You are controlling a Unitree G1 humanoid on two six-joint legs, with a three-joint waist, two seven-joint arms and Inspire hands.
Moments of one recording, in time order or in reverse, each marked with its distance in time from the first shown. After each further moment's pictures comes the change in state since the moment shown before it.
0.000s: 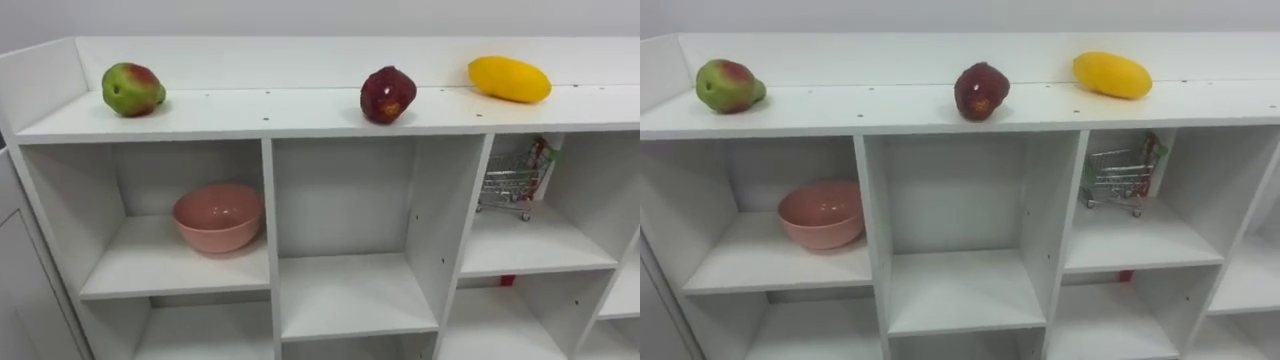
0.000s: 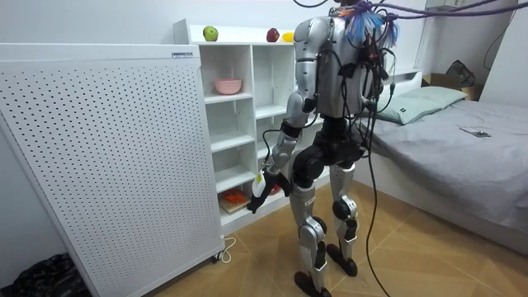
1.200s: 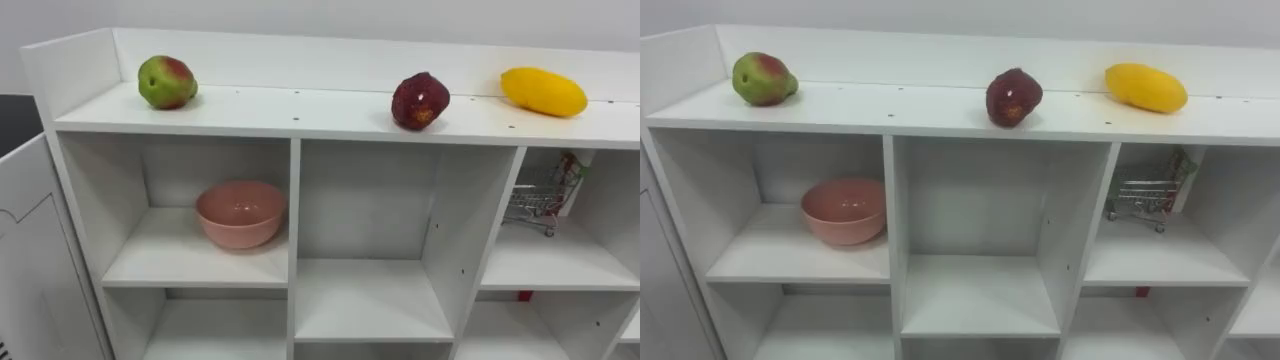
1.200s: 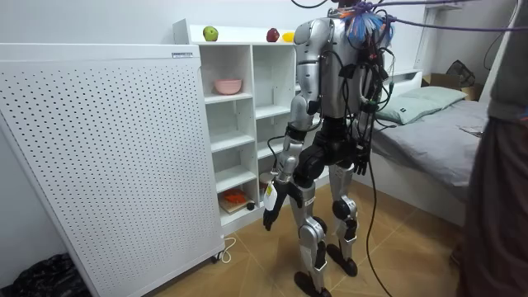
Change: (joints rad) left arm 0.030 -0.018 -0.016 0.045 0.051 0.169 -0.035; right arm 0.019 -0.027 0.194 1.033 -0.034 0.114 0.287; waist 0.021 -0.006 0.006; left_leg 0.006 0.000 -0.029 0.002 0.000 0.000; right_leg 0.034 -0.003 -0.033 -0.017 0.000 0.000
